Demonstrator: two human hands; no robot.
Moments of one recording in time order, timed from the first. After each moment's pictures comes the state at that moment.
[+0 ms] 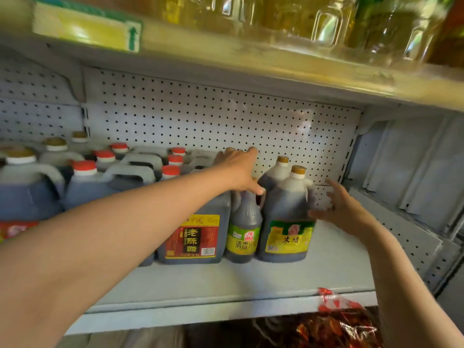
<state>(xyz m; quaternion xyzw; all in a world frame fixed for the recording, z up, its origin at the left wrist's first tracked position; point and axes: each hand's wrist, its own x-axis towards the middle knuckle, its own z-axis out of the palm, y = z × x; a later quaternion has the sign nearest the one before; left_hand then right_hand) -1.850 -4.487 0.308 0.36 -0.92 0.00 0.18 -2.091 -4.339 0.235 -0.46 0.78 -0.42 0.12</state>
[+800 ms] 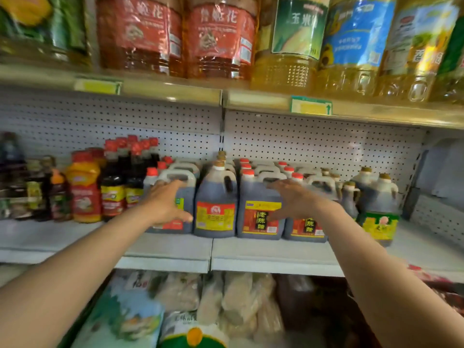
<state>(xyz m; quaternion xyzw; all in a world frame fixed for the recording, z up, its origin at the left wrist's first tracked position) -1.336 -4.480 0.255 0.55 -0.81 -0.06 0.19 -1.641 -4.378 0.292 -0.68 0.73 -0.07 -0.03</state>
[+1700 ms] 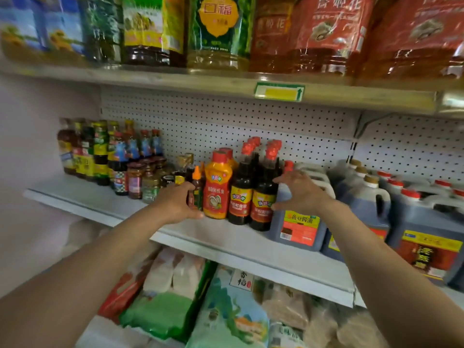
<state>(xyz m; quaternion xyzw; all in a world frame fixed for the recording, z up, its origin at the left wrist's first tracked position) -1.038 -4.555 0.238 0.66 -0.72 -0.11 0.20 -1.365 -4.574 0.270 -0.79 0.59 -0.12 -0.06</state>
